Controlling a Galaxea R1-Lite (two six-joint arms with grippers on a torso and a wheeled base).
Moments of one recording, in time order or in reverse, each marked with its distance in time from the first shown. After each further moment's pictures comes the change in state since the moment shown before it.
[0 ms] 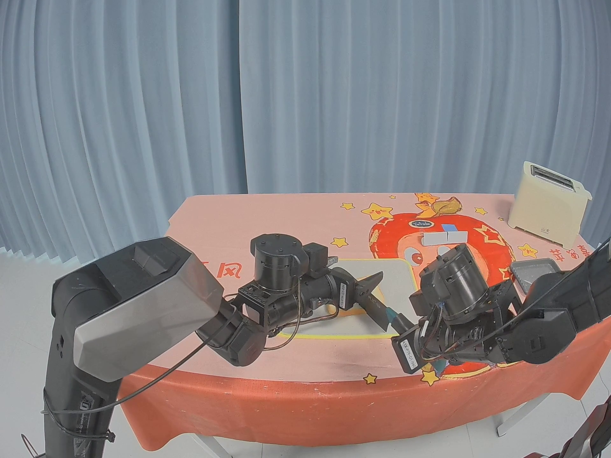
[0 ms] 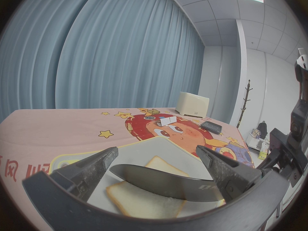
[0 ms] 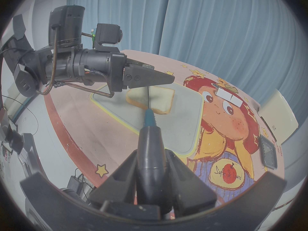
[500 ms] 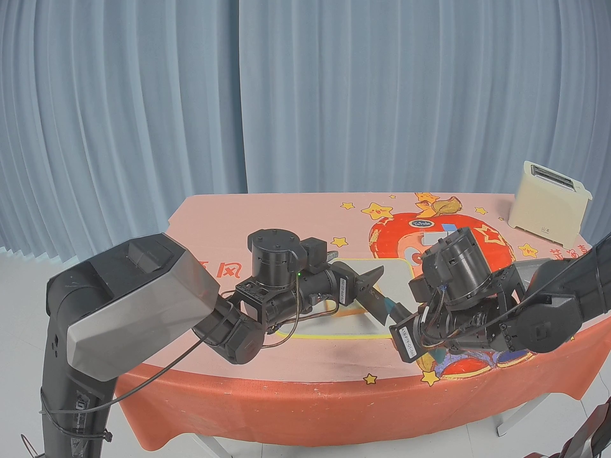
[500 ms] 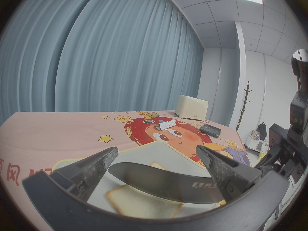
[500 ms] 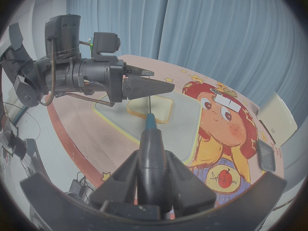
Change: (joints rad) left arm 0.002 -0.010 -0.002 -0.004 -0.003 -0.004; right arm 0.001 -0.018 -0.065 0.029 -0.001 -0.001
